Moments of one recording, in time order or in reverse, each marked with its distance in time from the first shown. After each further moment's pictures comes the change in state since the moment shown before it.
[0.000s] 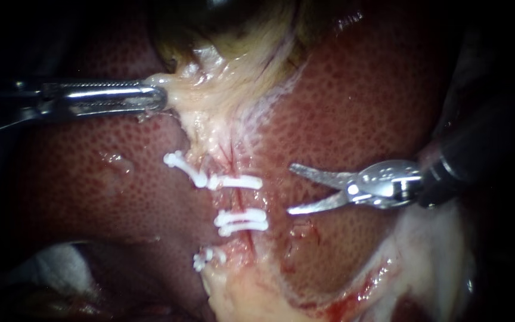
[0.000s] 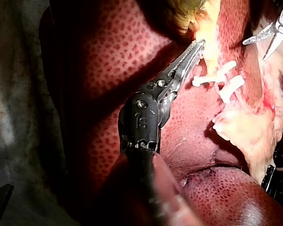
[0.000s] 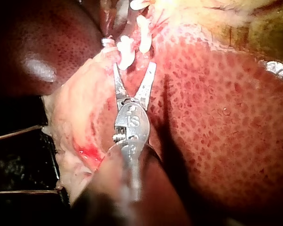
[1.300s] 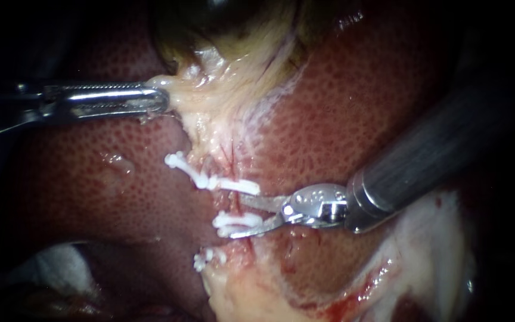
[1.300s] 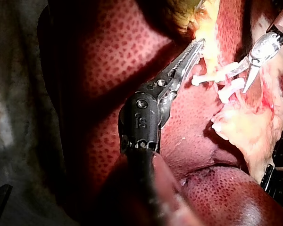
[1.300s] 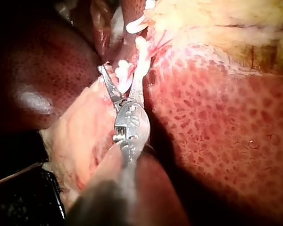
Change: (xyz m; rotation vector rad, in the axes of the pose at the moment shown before) right arm 0.000 0.000 0.009 0.199 0.022 0.072; left arm 0.000 0.000 0.000 0.004 0.001 0.002
